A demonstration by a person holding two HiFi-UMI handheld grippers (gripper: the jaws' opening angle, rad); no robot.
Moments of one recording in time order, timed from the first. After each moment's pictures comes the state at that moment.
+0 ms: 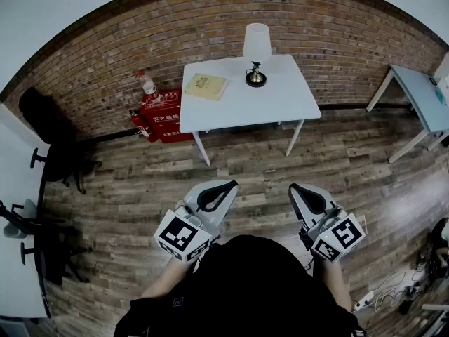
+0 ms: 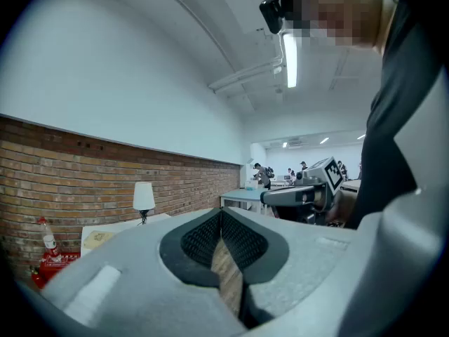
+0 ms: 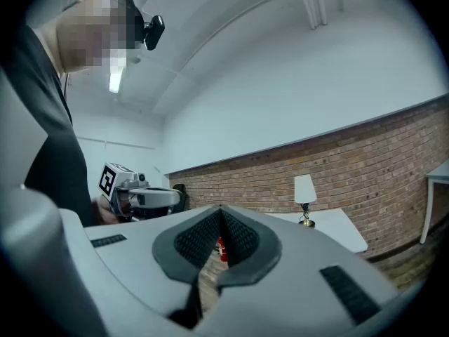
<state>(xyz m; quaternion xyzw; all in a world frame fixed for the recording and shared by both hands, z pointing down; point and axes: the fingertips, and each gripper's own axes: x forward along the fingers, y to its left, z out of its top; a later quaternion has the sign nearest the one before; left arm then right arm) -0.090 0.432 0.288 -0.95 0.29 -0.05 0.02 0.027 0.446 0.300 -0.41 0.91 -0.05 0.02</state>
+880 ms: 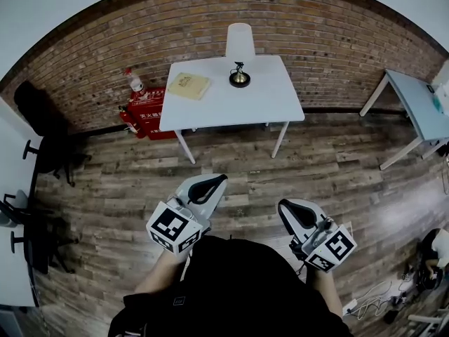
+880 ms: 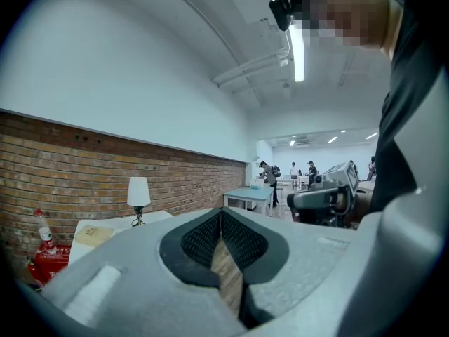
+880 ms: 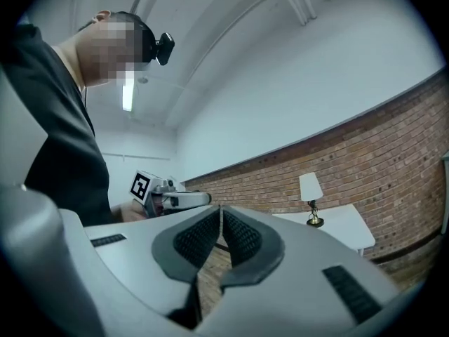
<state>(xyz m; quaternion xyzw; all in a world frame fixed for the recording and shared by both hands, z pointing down) 0.000 0.414 0.303 -0.95 0.32 -0.06 0.00 0.114 0.475 0.313 -0.34 0.94 -0.07 0.06</state>
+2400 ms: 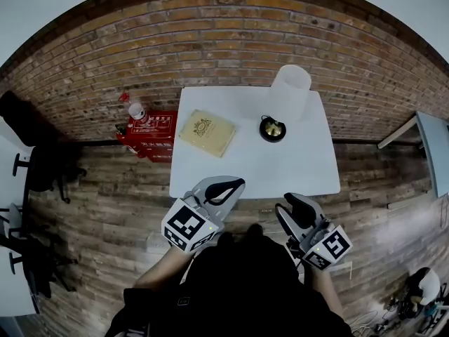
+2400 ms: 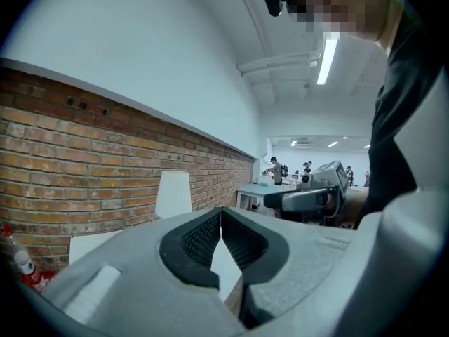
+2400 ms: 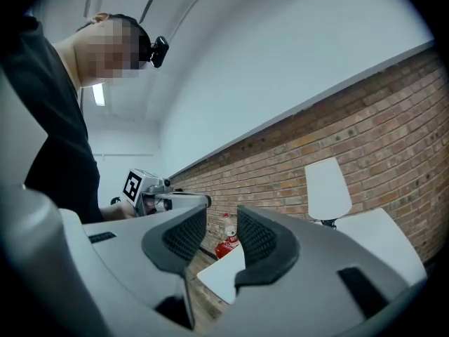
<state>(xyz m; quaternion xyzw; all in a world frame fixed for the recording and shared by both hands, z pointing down) -0.086 0.003 0.322 -0.95 0.29 -0.07 -0.04 -0.003 0.043 0.325 -0.34 0.94 -0.10 0.04</state>
